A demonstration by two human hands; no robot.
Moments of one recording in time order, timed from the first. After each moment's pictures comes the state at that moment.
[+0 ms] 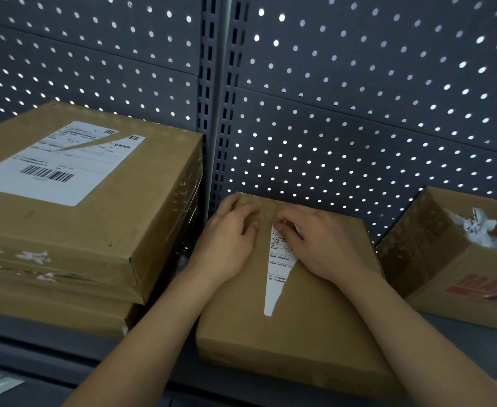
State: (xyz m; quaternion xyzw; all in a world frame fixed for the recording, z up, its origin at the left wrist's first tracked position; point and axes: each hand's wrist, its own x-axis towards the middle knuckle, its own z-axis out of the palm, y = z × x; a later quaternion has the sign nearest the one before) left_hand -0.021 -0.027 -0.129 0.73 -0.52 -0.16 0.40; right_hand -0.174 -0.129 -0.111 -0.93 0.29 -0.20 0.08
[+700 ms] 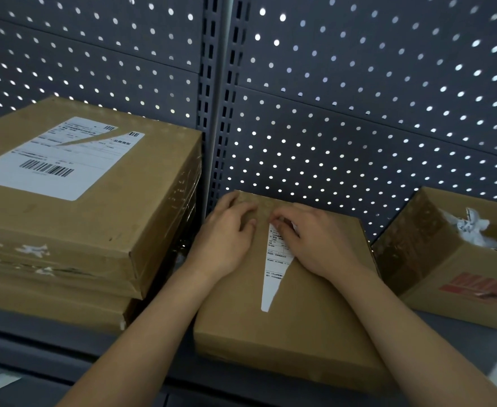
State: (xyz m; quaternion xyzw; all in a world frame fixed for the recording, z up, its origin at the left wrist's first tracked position) left_hand -0.019 -0.028 -0.131 0.73 -0.52 -0.15 0.41; right_hand -0.172 -0.127 -0.110 -0.93 0.29 -0.19 0.07
